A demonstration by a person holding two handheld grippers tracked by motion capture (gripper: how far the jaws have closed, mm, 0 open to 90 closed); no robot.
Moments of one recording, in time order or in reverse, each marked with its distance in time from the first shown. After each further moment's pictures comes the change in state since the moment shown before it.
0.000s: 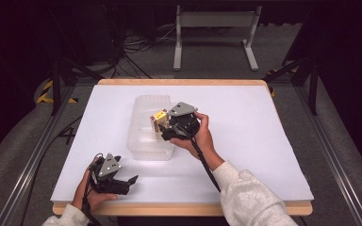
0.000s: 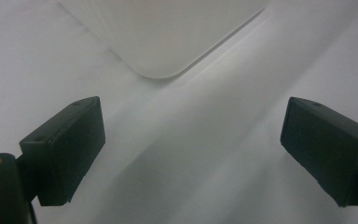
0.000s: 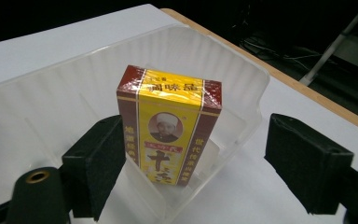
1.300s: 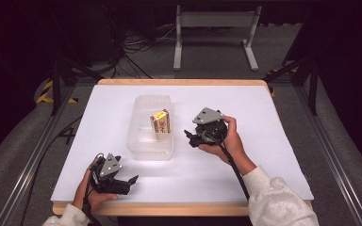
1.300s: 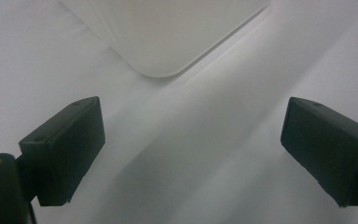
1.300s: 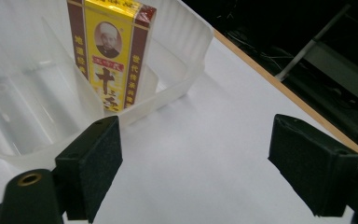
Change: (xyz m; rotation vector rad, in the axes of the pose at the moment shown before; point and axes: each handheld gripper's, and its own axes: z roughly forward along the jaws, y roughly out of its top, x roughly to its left) left arm -0.001 0.001 0.001 0.011 0.010 0.005; right arm -0.040 -0.035 -0.053 0.048 -0.061 -0.149
